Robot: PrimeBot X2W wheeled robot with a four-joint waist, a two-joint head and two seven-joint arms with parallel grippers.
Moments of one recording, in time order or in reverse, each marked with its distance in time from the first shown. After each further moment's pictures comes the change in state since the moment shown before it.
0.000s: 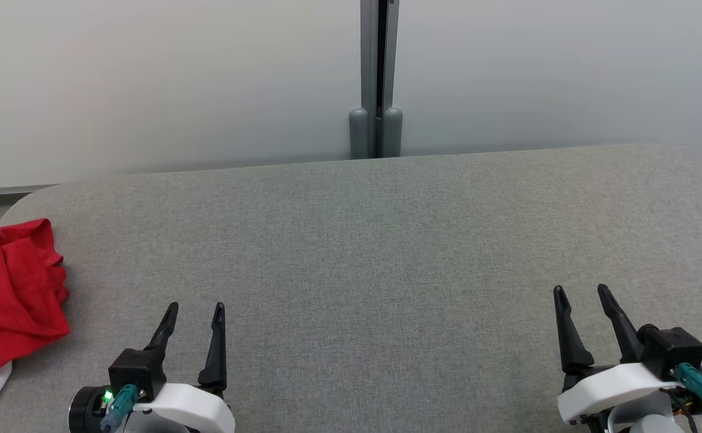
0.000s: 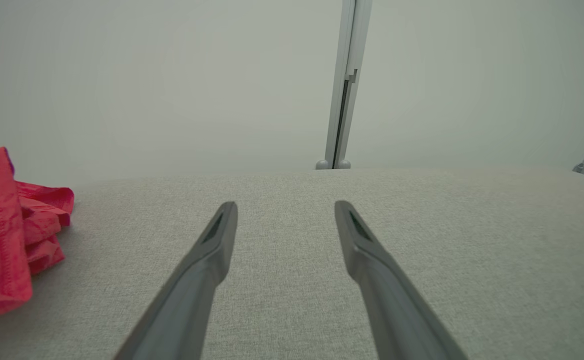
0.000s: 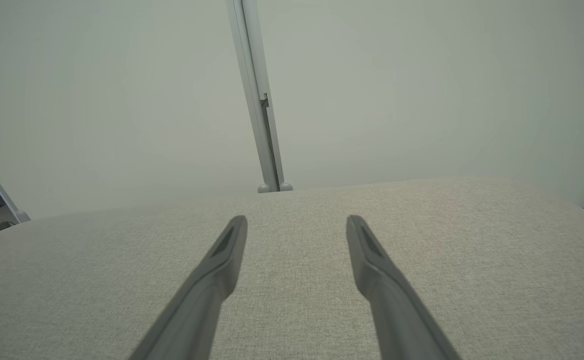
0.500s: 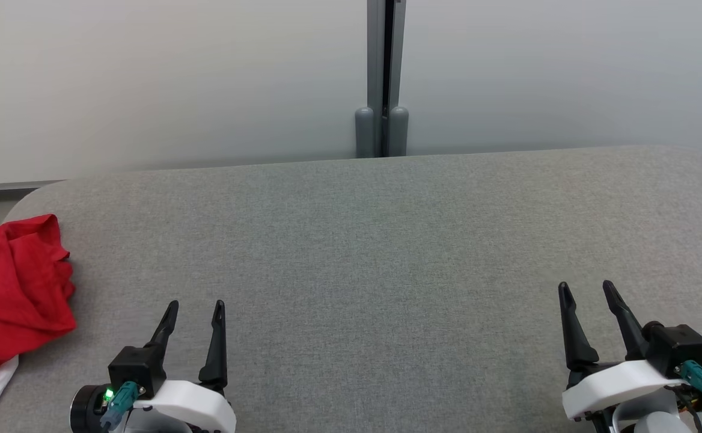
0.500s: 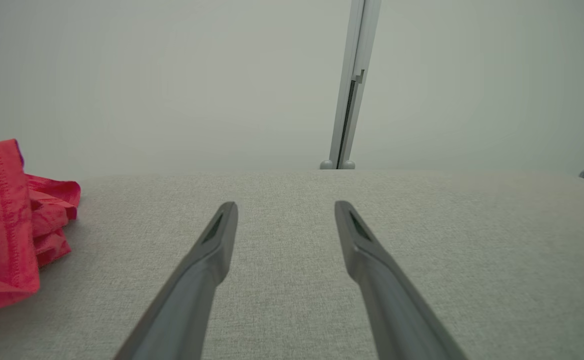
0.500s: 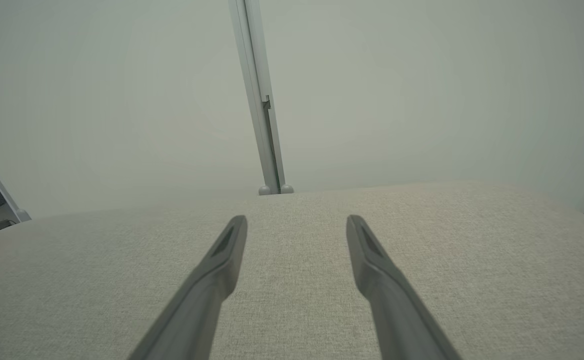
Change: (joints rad) left arm -0.009 -0.001 -0.007 0.011 -0.025 0.009 0.000; right arm -0.005 -0.009 -0.001 -0.001 0.002 0.000 0.000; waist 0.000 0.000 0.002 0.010
